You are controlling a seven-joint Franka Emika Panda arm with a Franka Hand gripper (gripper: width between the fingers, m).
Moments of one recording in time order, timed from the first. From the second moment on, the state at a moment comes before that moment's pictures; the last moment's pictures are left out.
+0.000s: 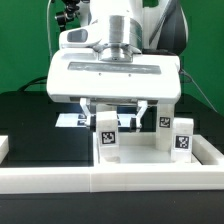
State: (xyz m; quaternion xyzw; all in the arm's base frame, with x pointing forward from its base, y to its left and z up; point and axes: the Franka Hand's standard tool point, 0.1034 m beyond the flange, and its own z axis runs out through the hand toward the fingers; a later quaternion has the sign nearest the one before) arm 0.631 -0.021 0.080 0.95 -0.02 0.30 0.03
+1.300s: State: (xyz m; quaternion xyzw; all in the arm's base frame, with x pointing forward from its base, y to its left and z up) arm 0.637 -0.034 0.103 0.95 -0.02 0.31 0.03
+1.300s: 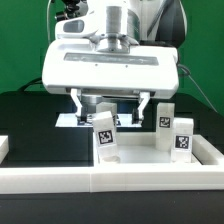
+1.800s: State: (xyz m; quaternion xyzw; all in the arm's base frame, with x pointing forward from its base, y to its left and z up) arm 0.636 -0.027 0.095 0.98 -0.02 0.21 0.01
